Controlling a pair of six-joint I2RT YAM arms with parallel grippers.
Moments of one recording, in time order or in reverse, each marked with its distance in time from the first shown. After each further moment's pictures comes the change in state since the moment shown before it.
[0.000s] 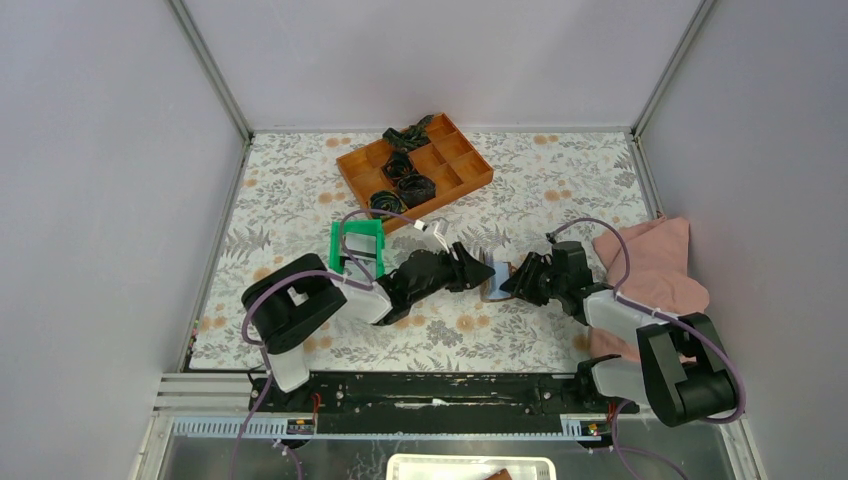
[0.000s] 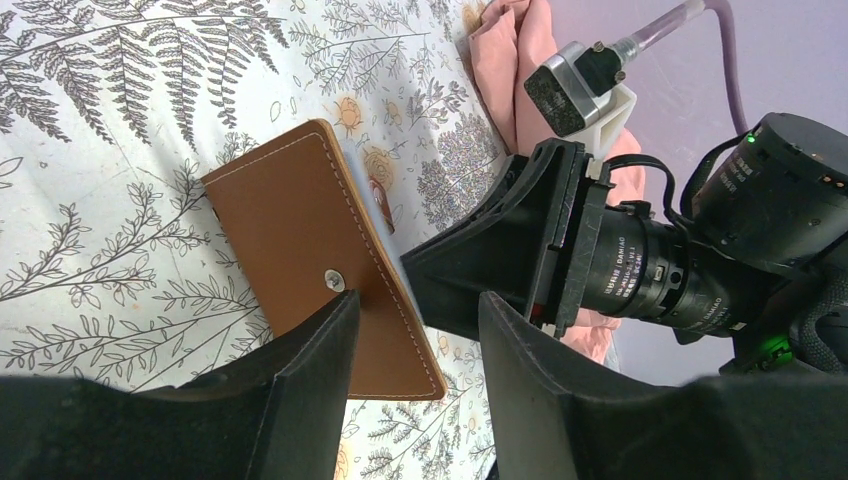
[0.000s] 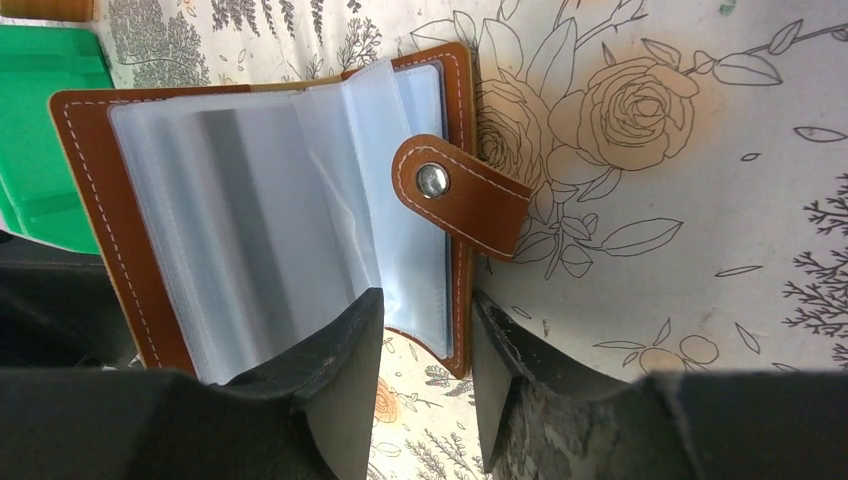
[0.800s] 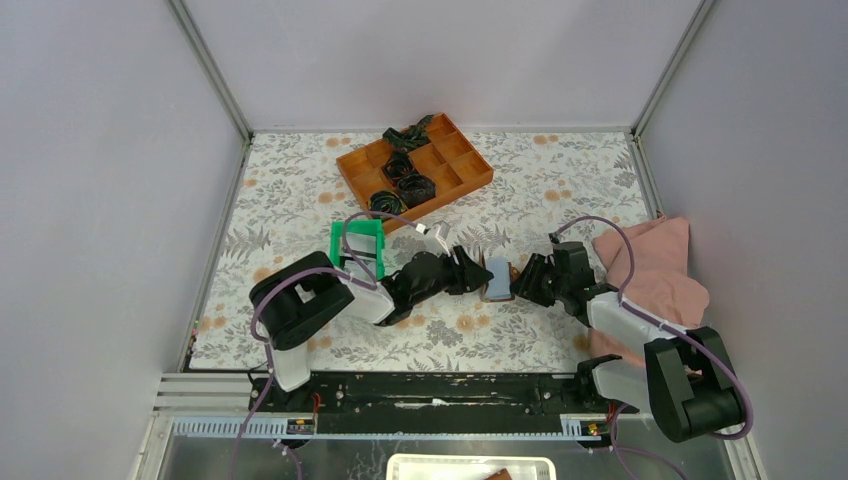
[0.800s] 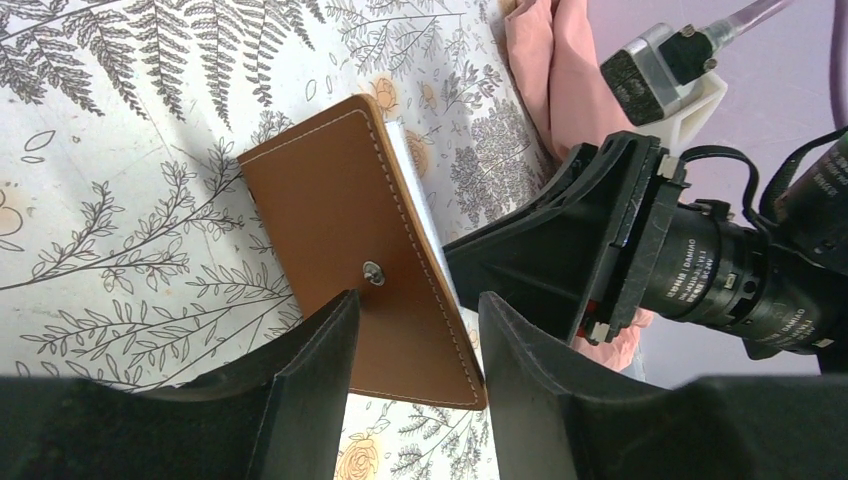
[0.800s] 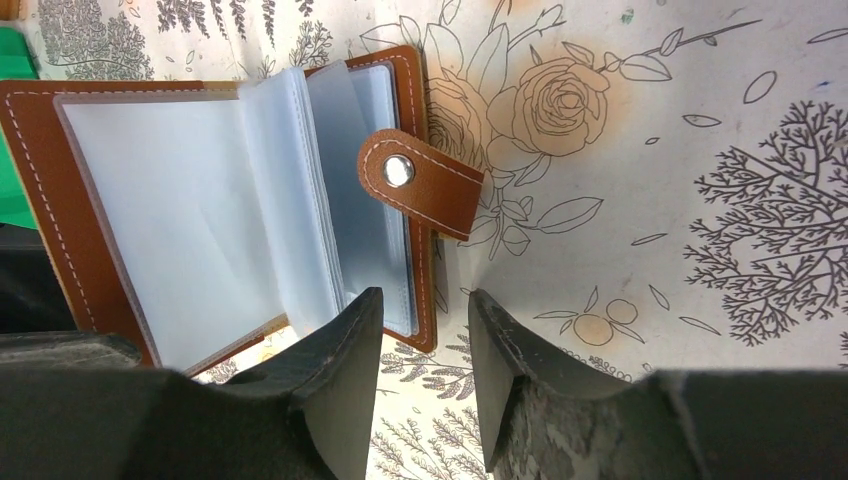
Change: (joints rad) left arm -0.003 0.043 0.007 -0.007 -0.003 0.007; right arm 0.006 -0.074 0.015 -0.123 0.097 -0.082
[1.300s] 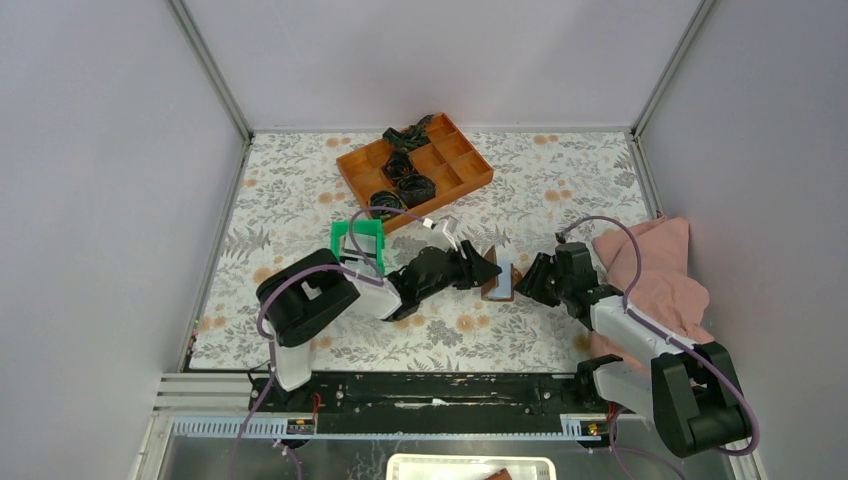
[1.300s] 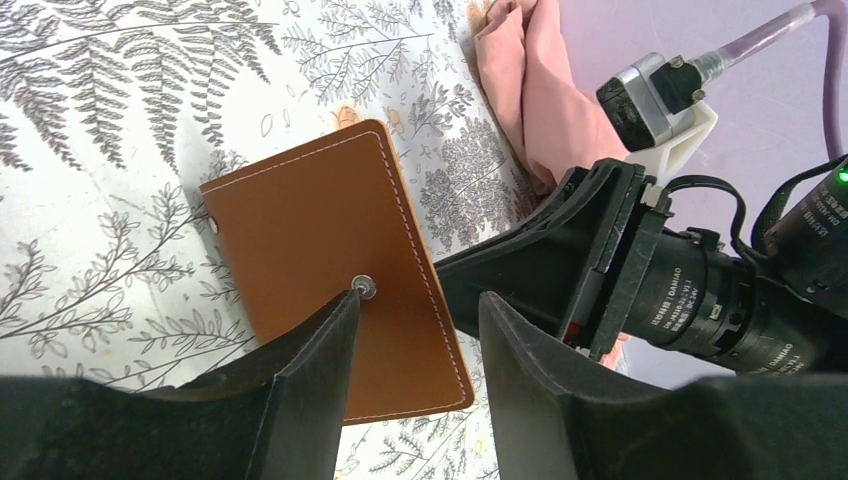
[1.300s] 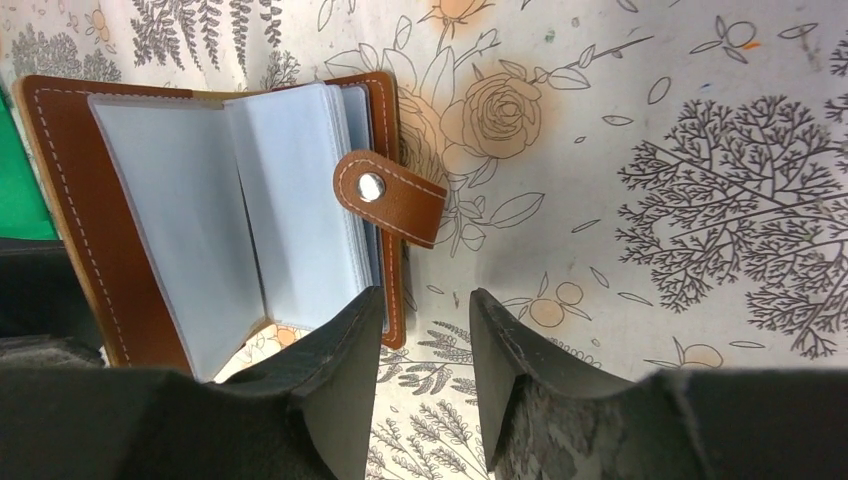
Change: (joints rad) left arm -0.002 0.040 0.067 0.001 0.005 -0.001; right arm 0.001 -0.070 0.005 -0.071 0.091 -0.003
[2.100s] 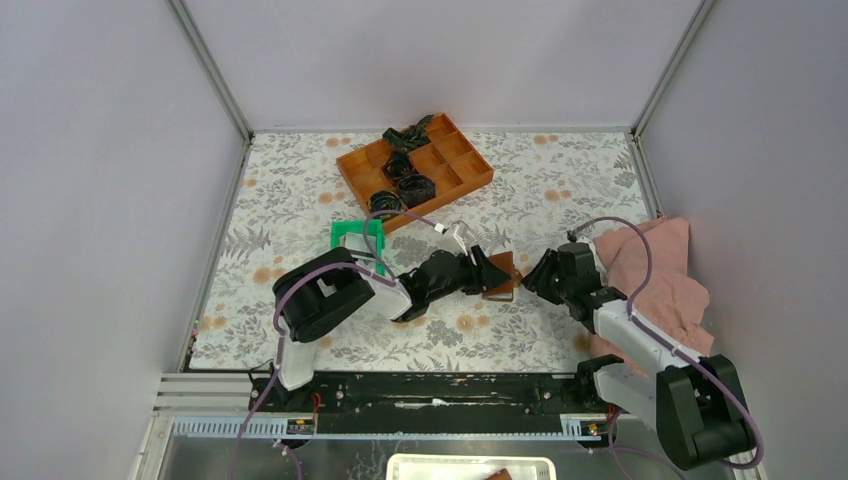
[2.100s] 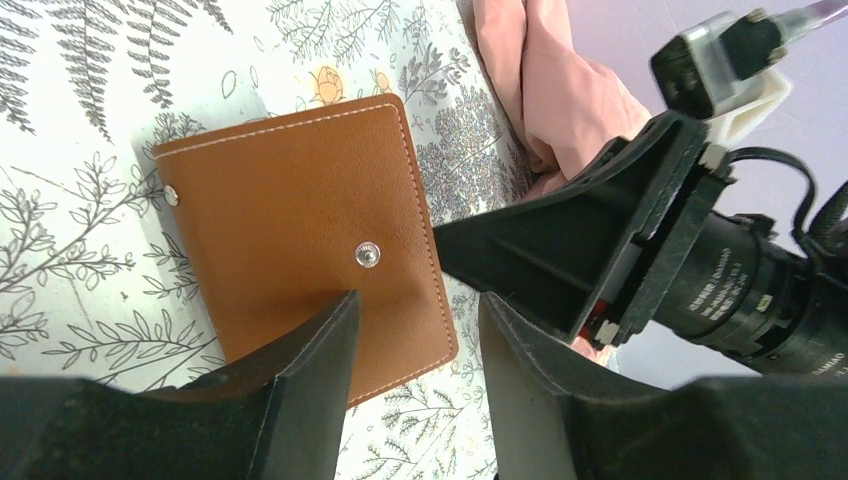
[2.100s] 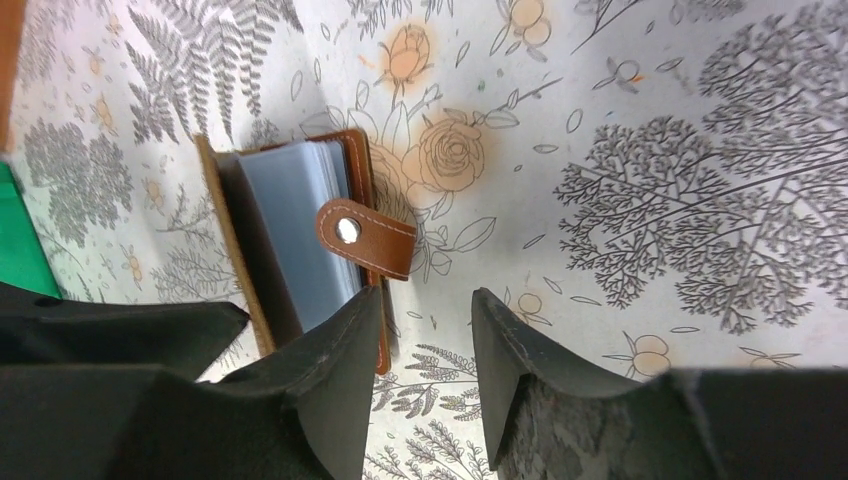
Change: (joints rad) left arm -0.027 0.085 0.063 0.007 0.028 -0.043; right arm 0.001 -0.040 -0.001 -0.015 0.120 0.069
